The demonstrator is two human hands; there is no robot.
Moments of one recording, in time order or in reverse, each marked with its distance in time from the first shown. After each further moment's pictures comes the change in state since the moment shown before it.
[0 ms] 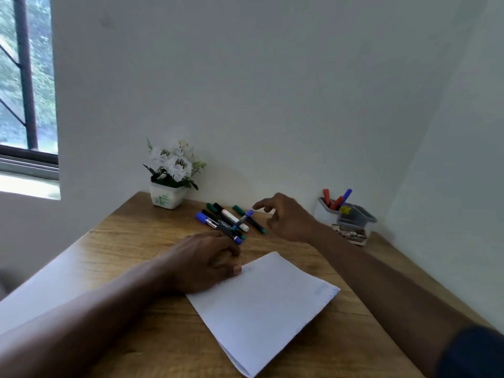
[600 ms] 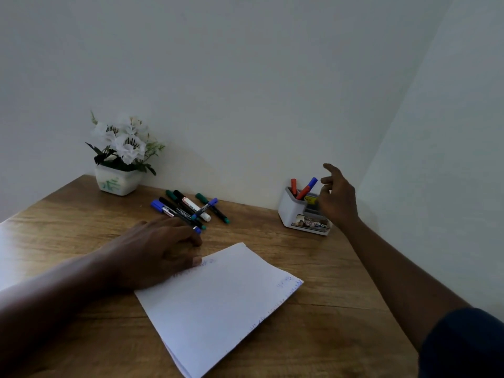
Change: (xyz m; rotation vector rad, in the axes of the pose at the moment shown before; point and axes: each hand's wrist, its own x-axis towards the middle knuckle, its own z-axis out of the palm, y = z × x) left_hand 0.013 -0.005 0.008 0.056 0.035 0.055; right_hand -0.038 0.148 -0.063 0.095 0.673 0.343
